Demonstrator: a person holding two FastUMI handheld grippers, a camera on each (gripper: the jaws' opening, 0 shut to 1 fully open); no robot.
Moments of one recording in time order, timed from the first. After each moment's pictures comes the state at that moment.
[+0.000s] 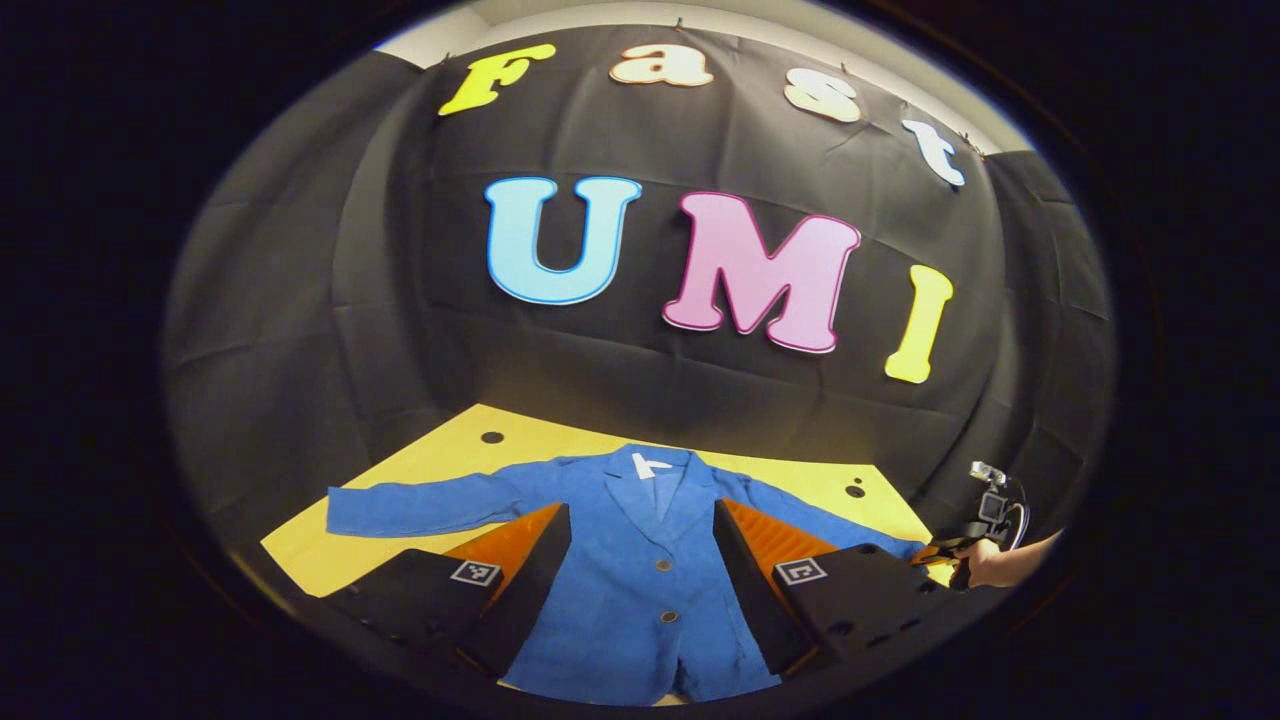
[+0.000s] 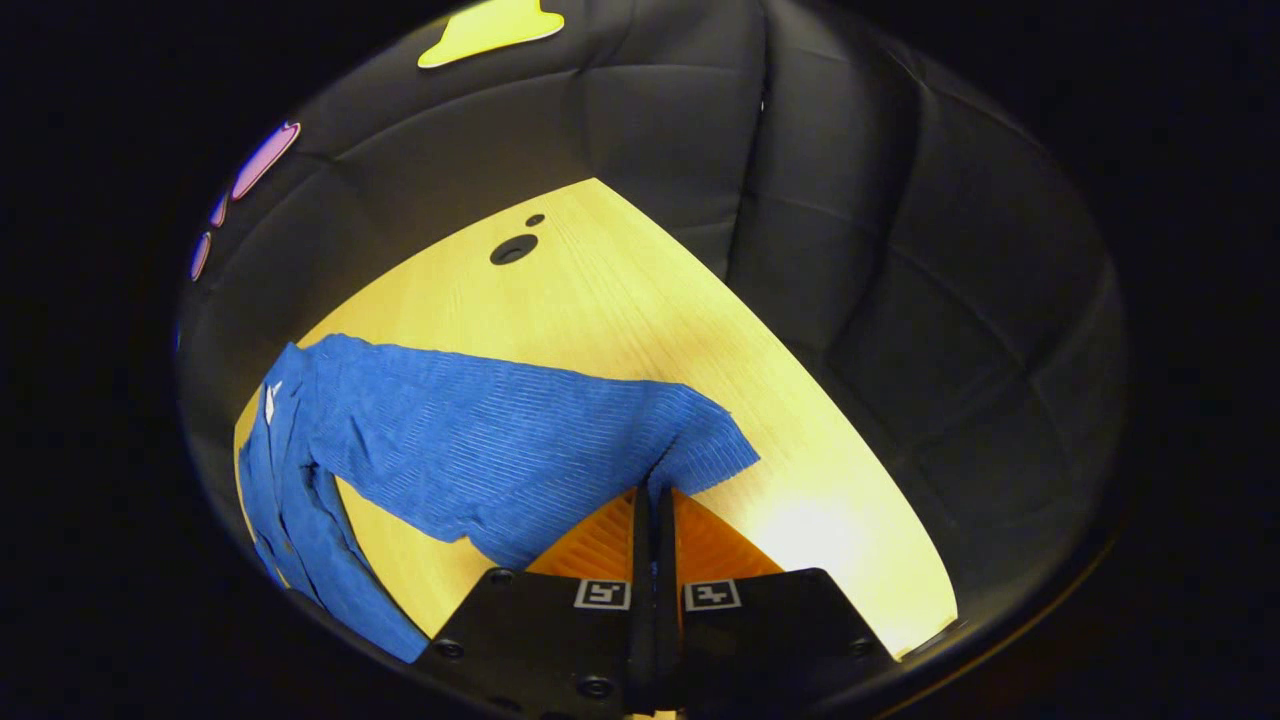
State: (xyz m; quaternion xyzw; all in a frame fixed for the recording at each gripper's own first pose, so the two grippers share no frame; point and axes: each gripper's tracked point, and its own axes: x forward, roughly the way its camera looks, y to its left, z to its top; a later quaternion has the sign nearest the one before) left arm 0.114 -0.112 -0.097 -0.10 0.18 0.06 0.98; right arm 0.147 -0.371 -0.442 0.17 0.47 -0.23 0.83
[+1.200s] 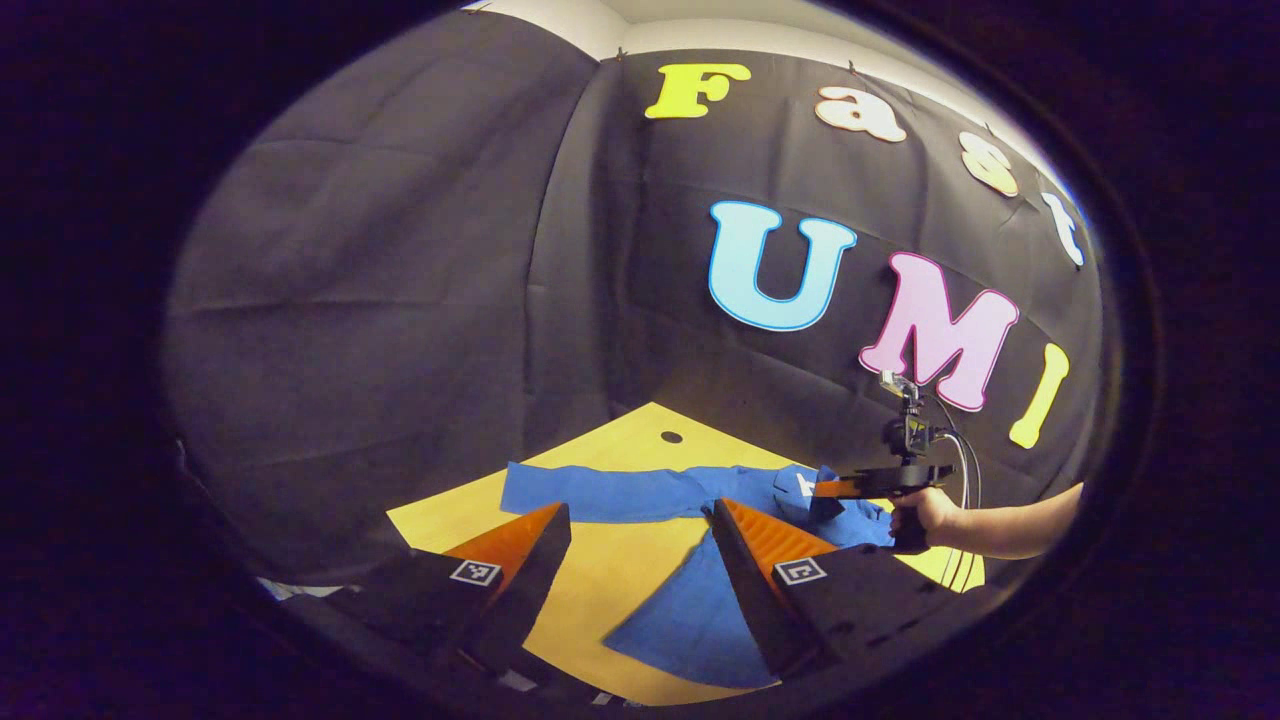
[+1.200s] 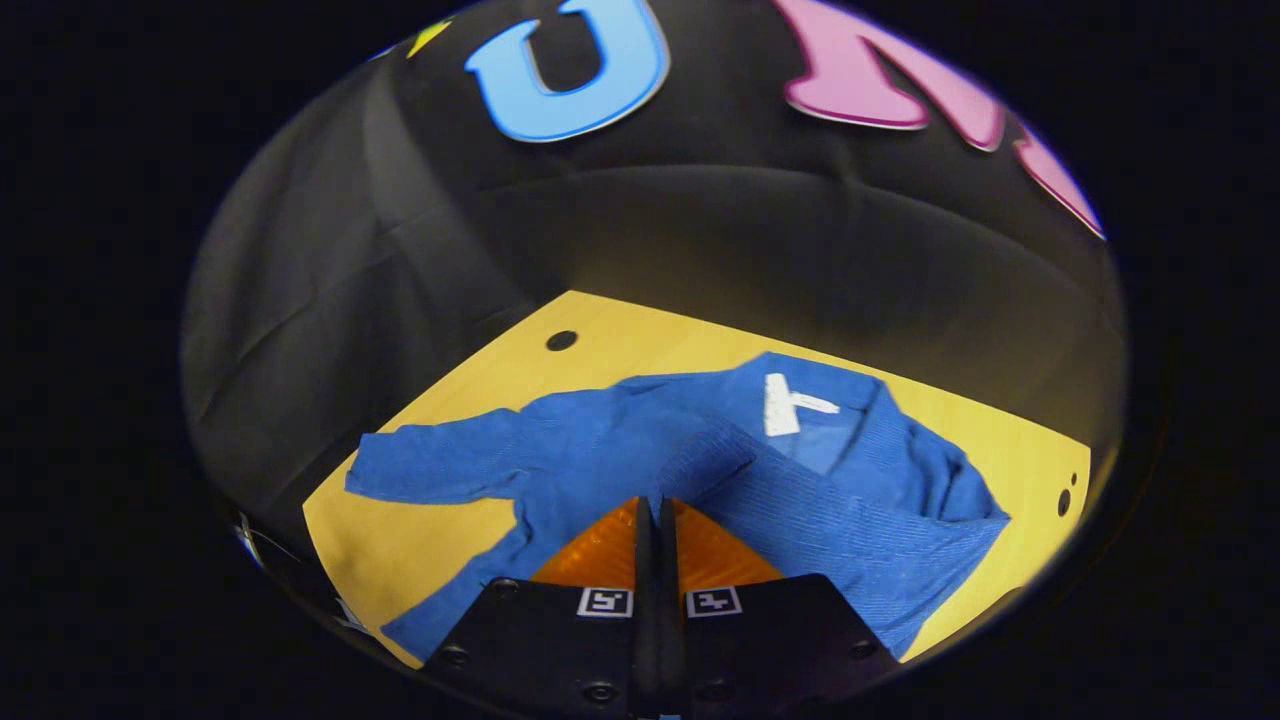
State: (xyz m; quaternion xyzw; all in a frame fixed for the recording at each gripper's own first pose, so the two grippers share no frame) left arm -0.009 0.076 -0.117 -0.18 0.17 0.24 0.94; right arm 0.323 0.216 -0.357 -0.01 0.40 0.27 0.88
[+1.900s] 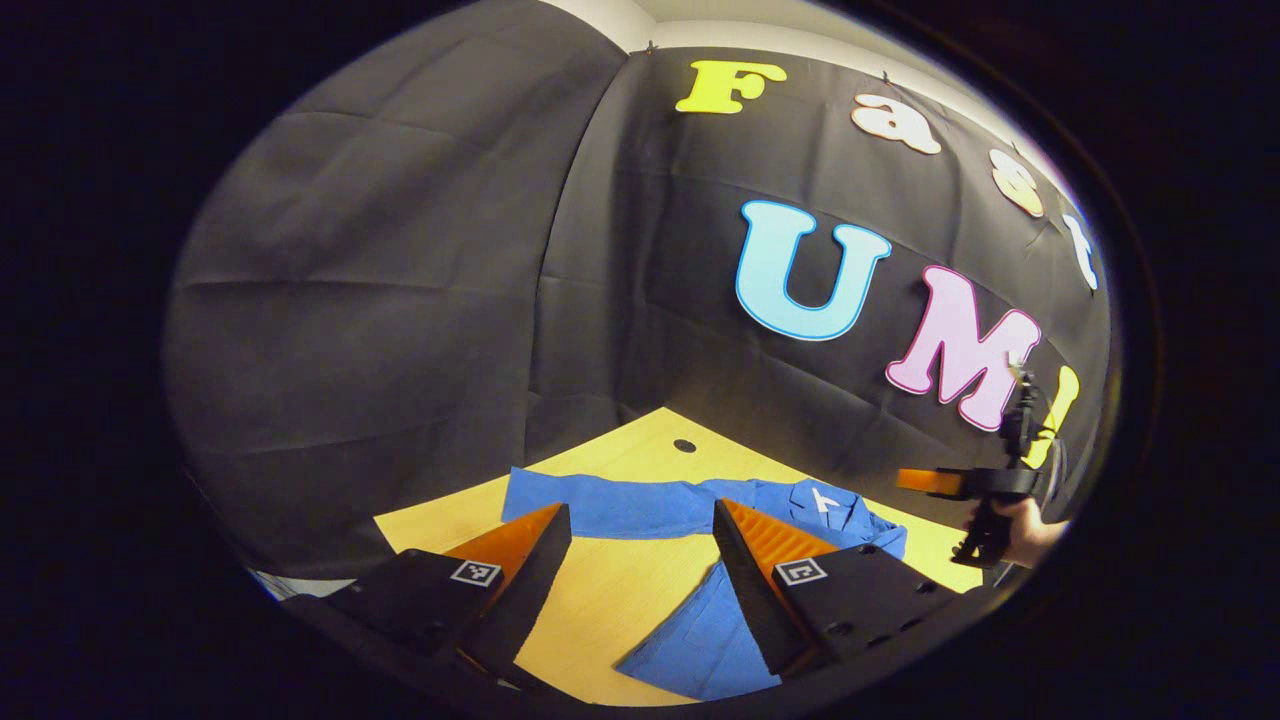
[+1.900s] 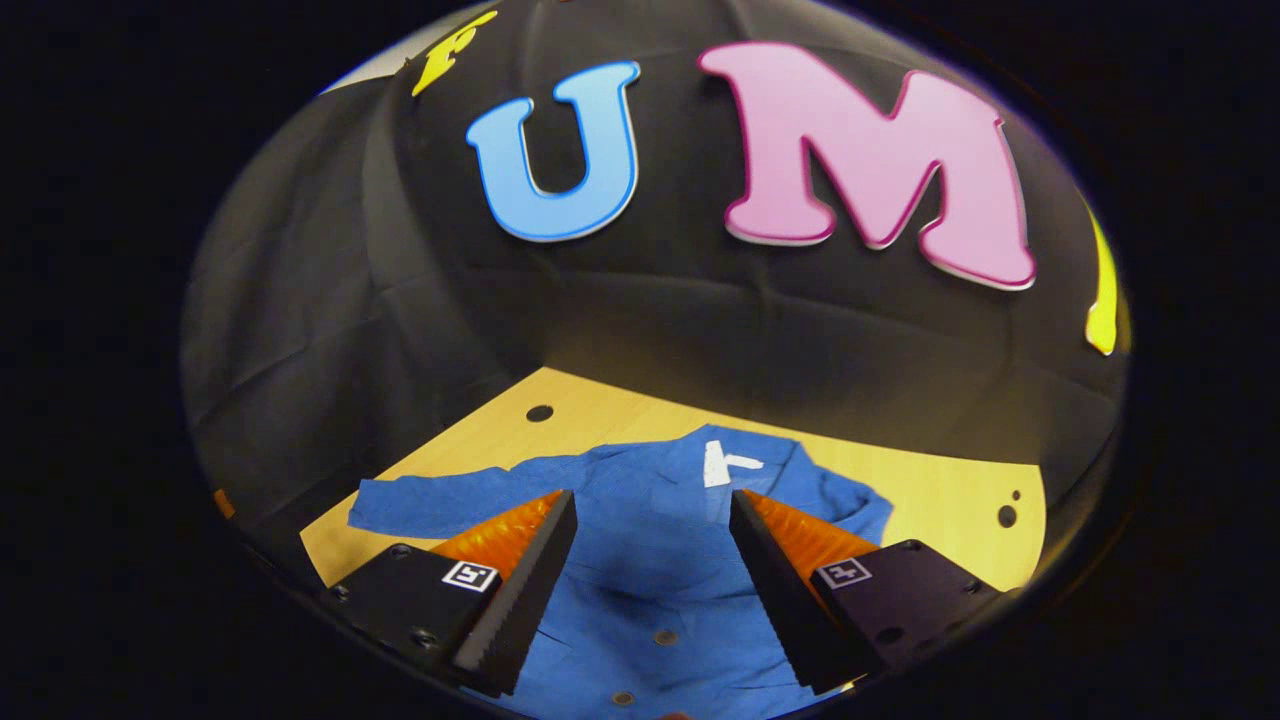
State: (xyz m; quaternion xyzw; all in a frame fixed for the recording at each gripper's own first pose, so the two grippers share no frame) left arm 0.030 0.124 -0.142 -0.21 0.16 0.24 0.93; right arm 0.294 0.106 -0.218 0.01 0.28 0.20 0.94
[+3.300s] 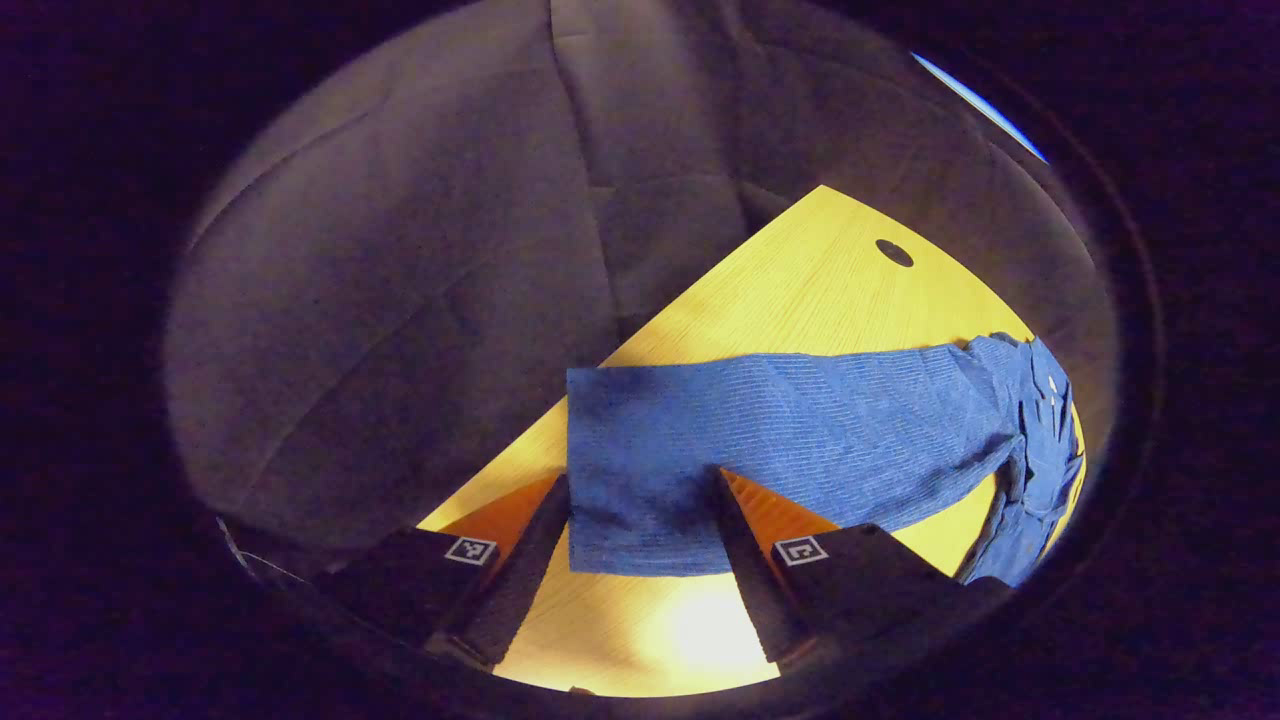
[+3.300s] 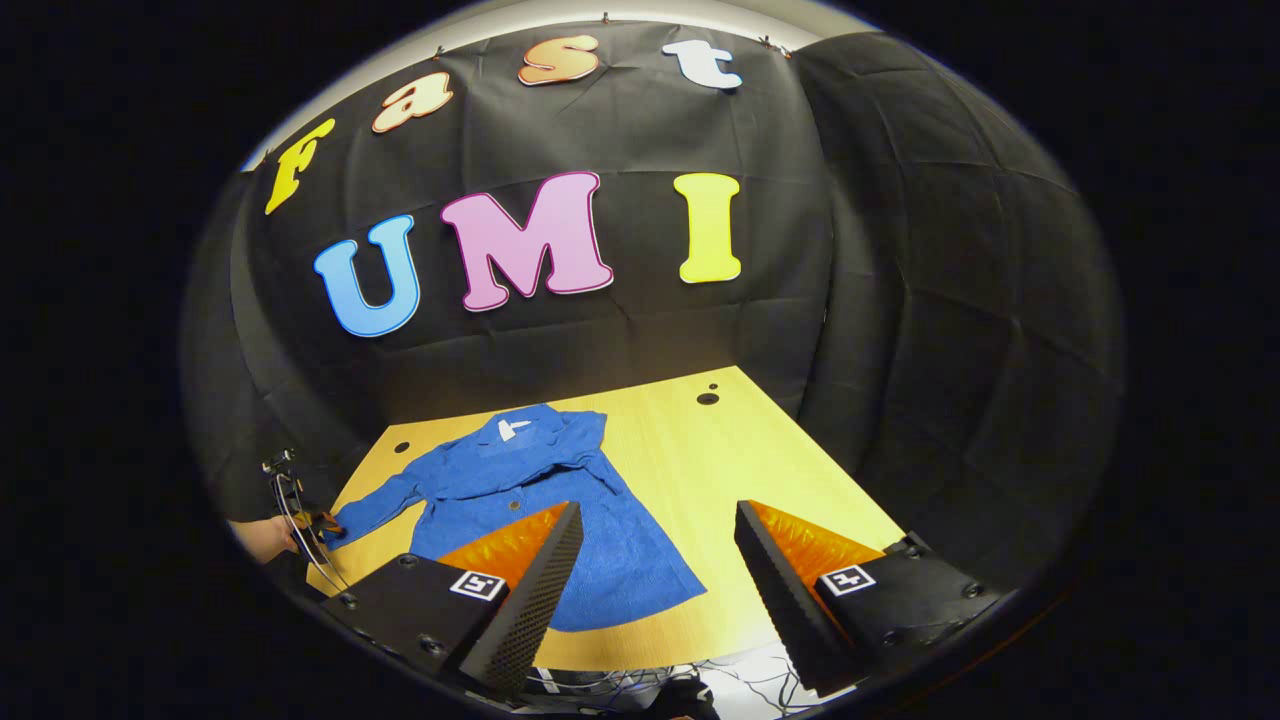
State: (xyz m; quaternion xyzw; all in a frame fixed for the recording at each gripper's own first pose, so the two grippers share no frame) left arm 0.156 0.293 -0.363 -0.21 0.51 0.28 0.79; right arm -0.044 -0.105 -0.124 0.08 0.27 -0.14 0.95
